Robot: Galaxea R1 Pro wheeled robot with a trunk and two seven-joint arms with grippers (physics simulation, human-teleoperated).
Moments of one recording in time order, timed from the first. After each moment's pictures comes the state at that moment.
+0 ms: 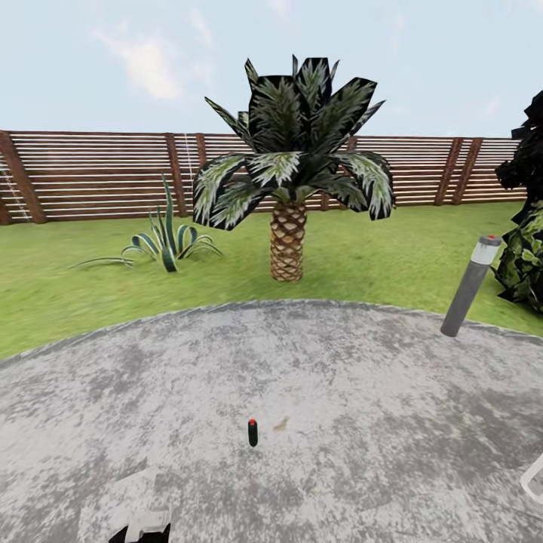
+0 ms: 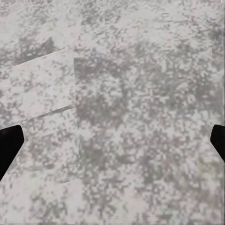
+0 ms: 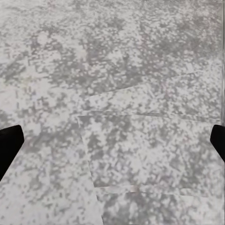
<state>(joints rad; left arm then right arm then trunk) -0.32 0.07 0.05 -0.27 0.00 -0.25 0.04 -0.12 -0.08 -0.11 -0.53 0.01 -0.23 0.00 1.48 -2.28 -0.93</state>
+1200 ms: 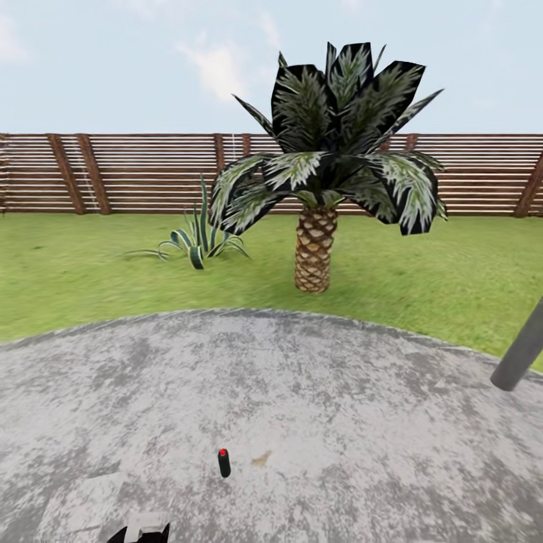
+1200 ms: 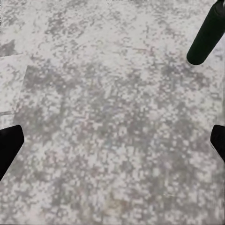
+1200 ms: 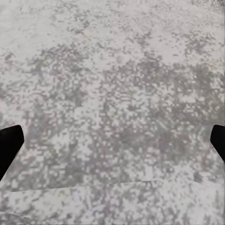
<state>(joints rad) -0.32 0.07 0.05 -0.27 0.00 -0.25 0.05 -0.12 -0.08 -0.11 -0.53 0.01 -0.23 0.00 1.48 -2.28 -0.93</state>
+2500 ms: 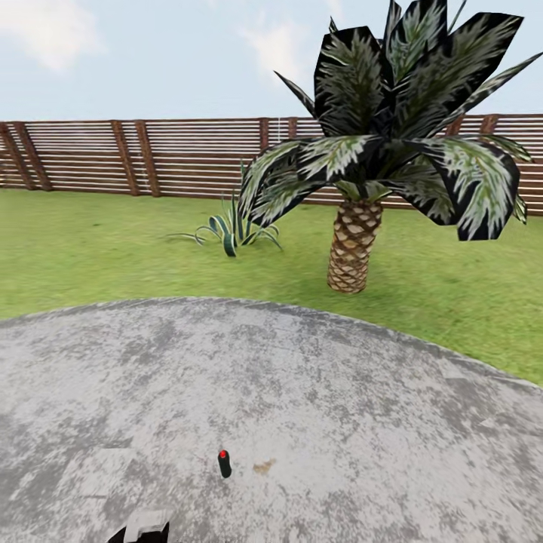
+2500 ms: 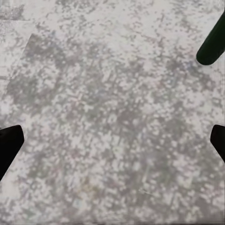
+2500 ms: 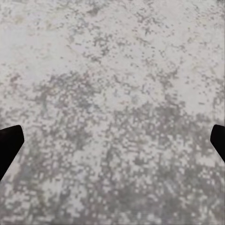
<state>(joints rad) -0.32 0.07 0.06 -0.27 0.01 -0.25 0.05 -0.12 -0.05 -0.10 -0.53 0.01 -0.23 0.00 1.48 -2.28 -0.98</state>
